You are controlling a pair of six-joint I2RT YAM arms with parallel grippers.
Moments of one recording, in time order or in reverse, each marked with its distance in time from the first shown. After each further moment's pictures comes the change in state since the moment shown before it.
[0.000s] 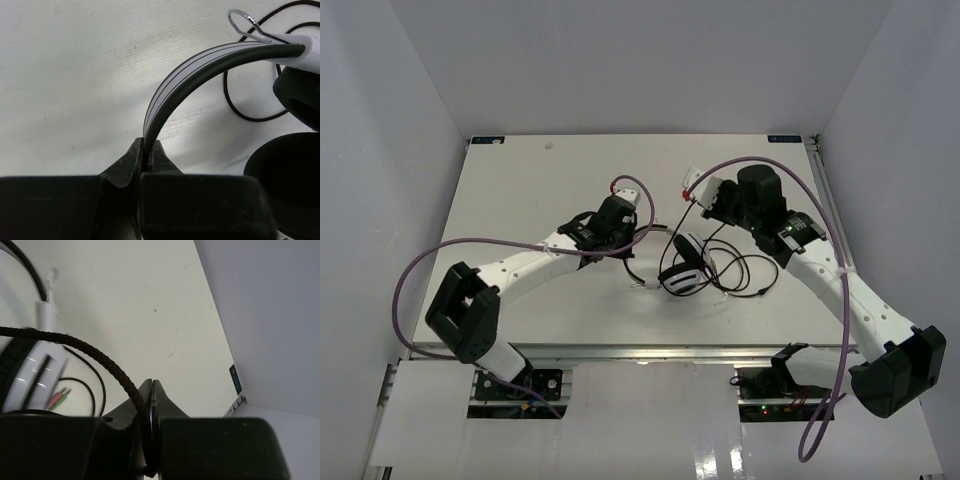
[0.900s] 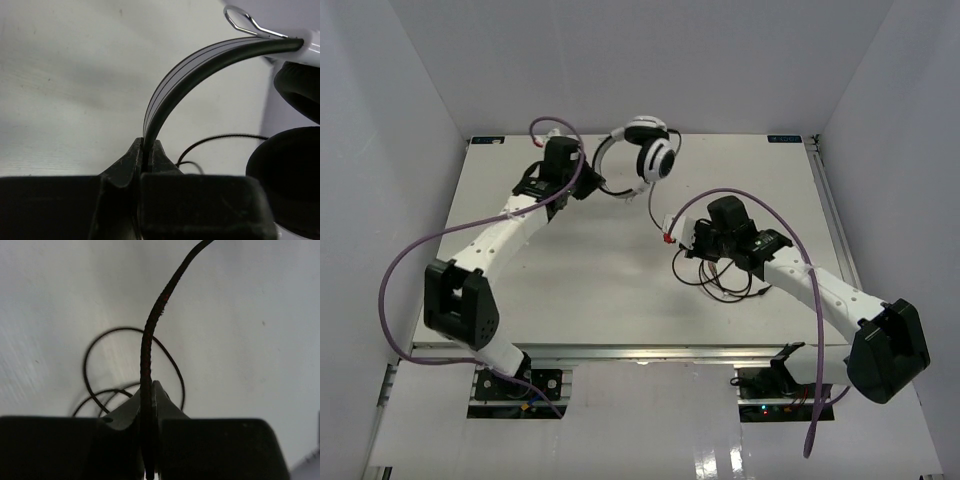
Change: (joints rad) left arm 0.372 0.015 0.262 0.030 0.112 -0.482; right arm 0.072 0.077 -0.221 0.026 -0.180 0.003
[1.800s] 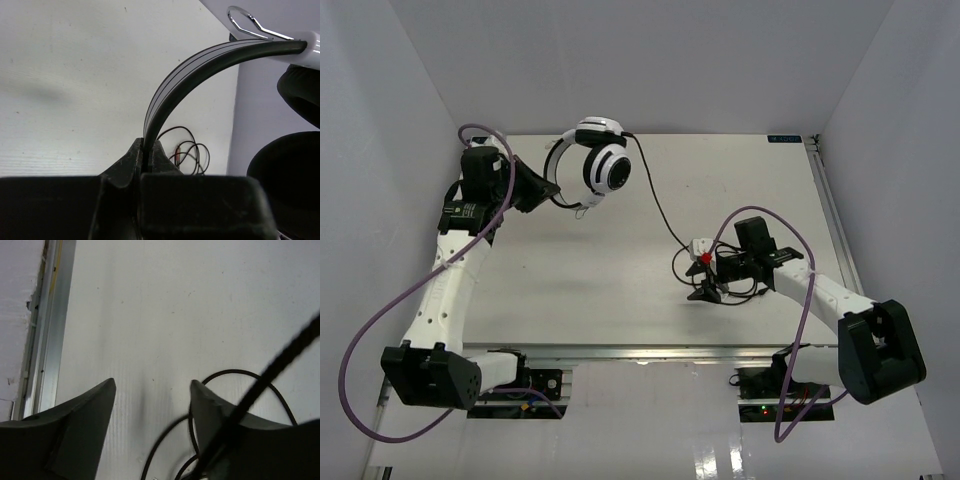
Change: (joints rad) left arm 0.268 -0.353 -0.080 -0.234 0.337 0.163; right arm -0.226 -0.003 -0.262 0.064 -0.758 -0.098
